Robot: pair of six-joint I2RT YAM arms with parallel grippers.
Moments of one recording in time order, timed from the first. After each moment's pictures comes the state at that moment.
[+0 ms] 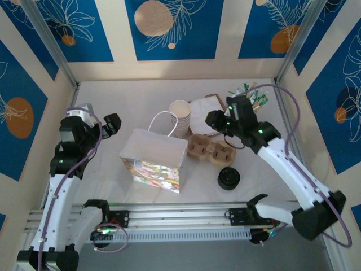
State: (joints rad) left arm -0.04 0.79 0.89 -0.49 0.16 -0.44; right arm 0.51 1.18 1.18 -0.67 -0.05 0.82
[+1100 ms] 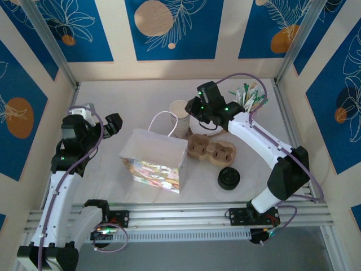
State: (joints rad) left arm -0.04 0.82 0.89 -0.49 0.18 -0.44; right arm 0.58 1.56 1.41 -0.58 0.01 0.97
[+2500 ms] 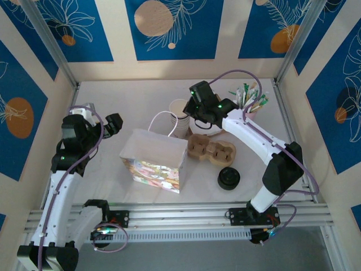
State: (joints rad) left arm -0.04 0.83 0.89 -0.49 0.19 -0.44; right arm 0.63 1.63 1.50 -0.67 0.13 0.97
